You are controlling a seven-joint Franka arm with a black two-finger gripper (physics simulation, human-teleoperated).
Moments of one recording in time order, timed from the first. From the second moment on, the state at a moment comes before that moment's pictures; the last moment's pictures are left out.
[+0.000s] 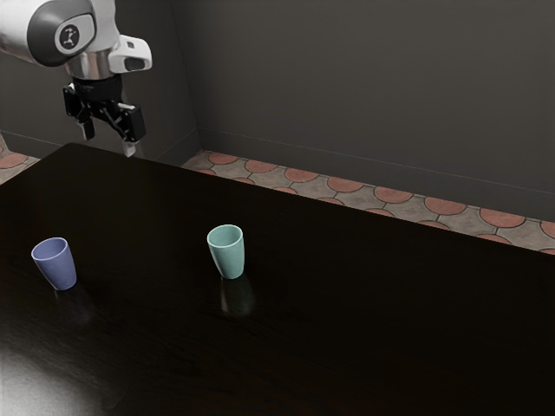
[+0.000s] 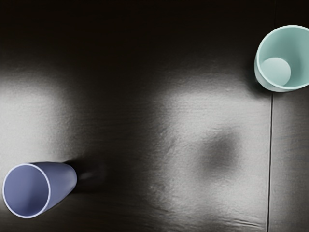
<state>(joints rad) -0.01 -0.09 0.10 -1.73 0.22 1.69 0.02</state>
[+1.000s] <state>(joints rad) 0.14 -0.10 0.10 -1.95 0.16 1.74 0.00</state>
